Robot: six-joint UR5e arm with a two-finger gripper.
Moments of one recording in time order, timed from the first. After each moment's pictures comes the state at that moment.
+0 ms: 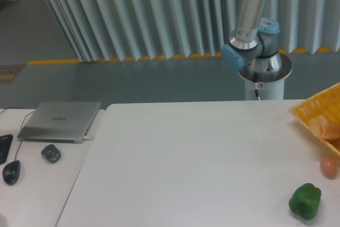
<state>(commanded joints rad) 2.91 -1.88 -1.71 -1.22 1.65 2.74</state>
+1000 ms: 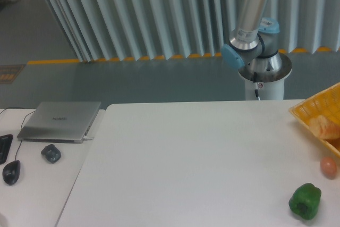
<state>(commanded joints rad) 2.90 -1.89 -1.59 -1.36 1.68 2.72</state>
